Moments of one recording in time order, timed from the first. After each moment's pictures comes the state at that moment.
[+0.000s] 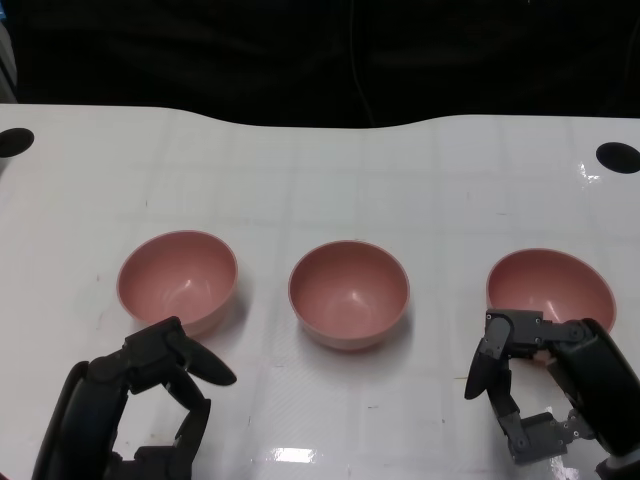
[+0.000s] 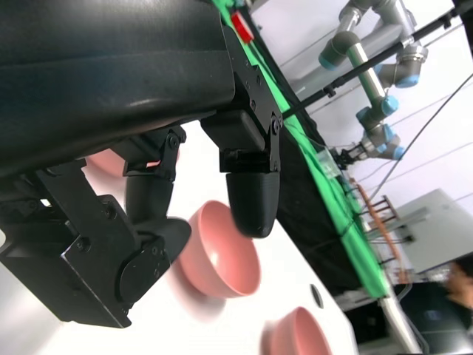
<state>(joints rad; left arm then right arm) 0.25 0.12 0.03 -0.05 0.19 -0.55 -0.06 0.03 -0.15 0.08 0.22 -0.06 -0.72 0.22</state>
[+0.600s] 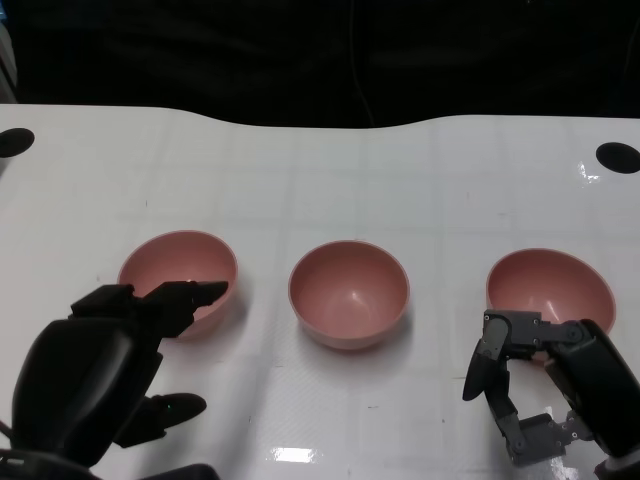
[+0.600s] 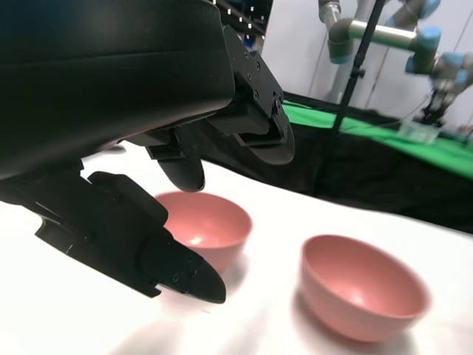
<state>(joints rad) 0.21 0.21 -0.01 -0.35 0.87 -0.16 0.00 0.04 -0.15 0.09 0.20 -0.06 -0.71 0.22</state>
